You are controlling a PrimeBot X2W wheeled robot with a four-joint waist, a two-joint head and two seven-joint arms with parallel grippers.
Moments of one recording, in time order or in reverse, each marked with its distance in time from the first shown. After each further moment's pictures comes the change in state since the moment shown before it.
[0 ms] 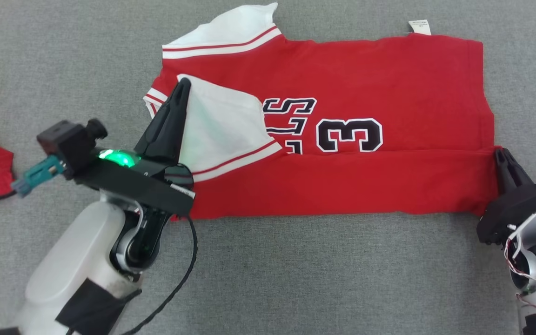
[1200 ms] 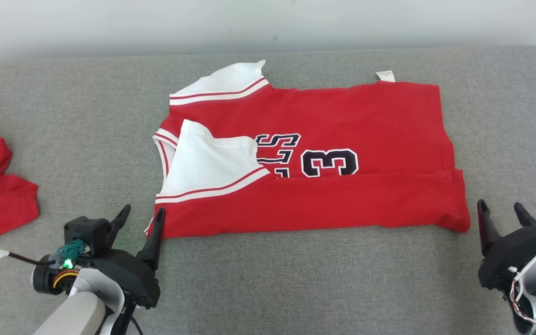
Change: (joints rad) left arm 0.235 0.128 -0.077 0.158 0.230 0.193 0.121; right arm 0.169 0.065 -0.072 -0.123 0.020 0.000 0.141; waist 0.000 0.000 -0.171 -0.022
